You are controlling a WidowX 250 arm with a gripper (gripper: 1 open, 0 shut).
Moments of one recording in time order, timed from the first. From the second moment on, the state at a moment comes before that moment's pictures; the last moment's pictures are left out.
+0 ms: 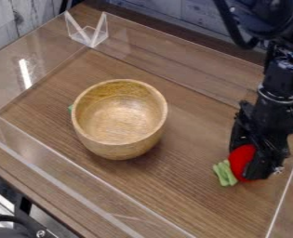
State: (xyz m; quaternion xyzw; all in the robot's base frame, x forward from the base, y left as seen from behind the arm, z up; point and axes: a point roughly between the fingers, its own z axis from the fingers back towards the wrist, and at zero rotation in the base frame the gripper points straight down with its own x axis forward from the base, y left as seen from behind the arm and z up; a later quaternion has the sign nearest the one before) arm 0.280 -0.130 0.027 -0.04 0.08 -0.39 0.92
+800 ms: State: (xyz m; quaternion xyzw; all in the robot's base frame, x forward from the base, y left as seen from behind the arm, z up) arm 0.281 -0.104 0.022 -0.03 0.10 -0.36 0.93
